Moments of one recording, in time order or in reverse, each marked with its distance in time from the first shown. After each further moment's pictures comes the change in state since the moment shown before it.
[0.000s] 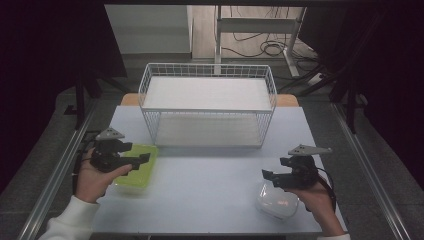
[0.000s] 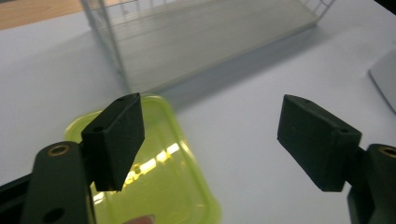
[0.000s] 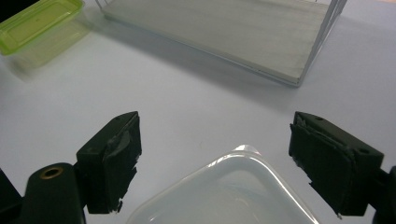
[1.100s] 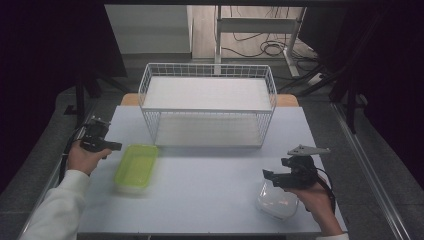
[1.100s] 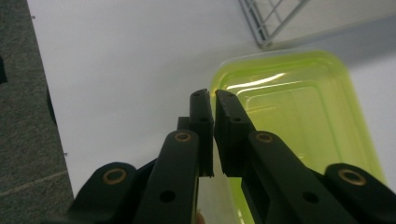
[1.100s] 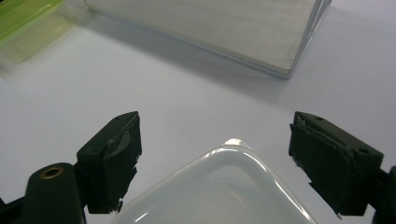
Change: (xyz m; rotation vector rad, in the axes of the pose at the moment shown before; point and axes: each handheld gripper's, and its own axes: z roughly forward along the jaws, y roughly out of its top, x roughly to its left) left arm 0.115 -0.008 0.055 0.292 0.125 -0.182; right arm -0.004 -0.003 0.005 0.014 -0.039 0.014
